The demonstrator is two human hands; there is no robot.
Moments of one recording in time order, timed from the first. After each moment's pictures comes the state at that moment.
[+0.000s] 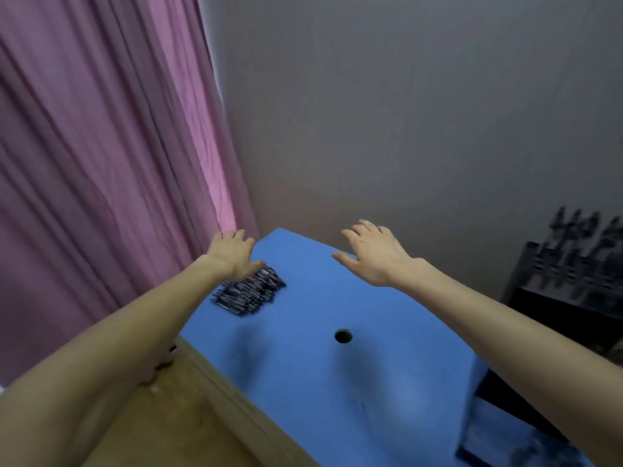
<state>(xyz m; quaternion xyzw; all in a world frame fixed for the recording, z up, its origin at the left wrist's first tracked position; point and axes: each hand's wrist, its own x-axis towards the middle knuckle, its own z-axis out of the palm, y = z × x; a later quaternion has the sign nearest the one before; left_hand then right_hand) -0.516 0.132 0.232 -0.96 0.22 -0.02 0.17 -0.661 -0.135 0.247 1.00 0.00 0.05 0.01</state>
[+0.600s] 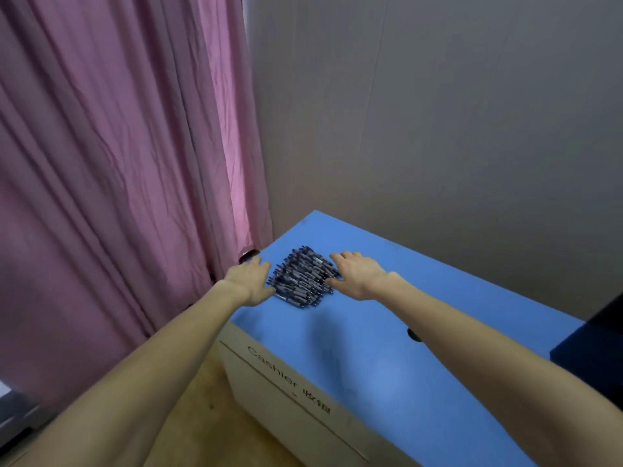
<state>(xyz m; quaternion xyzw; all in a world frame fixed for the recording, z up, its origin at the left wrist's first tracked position) -0.407 0.321 0.131 -0.95 0.28 0.11 0.06 -0.500 0.083 0.160 1.00 -0.01 -0.09 -0.01</state>
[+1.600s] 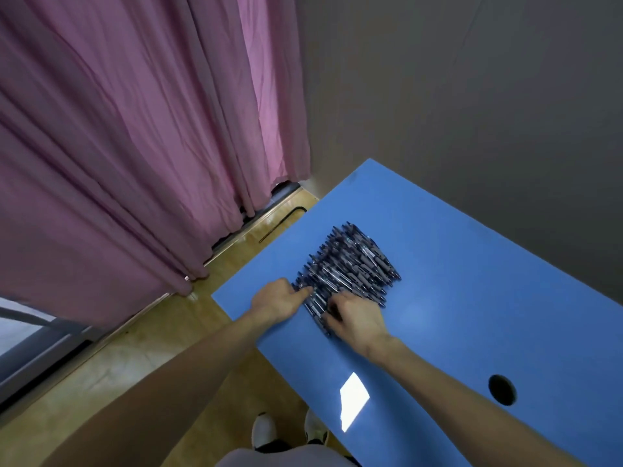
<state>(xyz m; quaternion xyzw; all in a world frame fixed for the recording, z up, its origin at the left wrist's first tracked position) -0.276 0.287 -0.045 -0.93 0.02 0.30 -0.21 -0.369 0.107 -0.032 0.98 0.02 -0.09 -0.15</state>
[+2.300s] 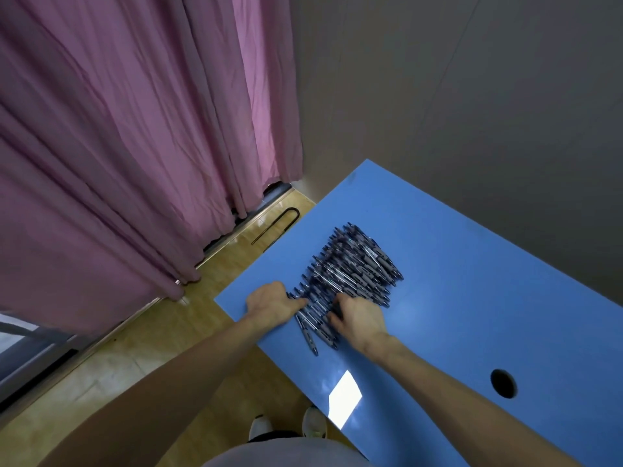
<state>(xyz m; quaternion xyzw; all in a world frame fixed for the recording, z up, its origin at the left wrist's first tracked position) -0.274 0.305 -0.036 -0.95 0.03 0.28 -0.13 -0.364 0.127 -0.027 0.98 -0.05 -0.13 -0.14</state>
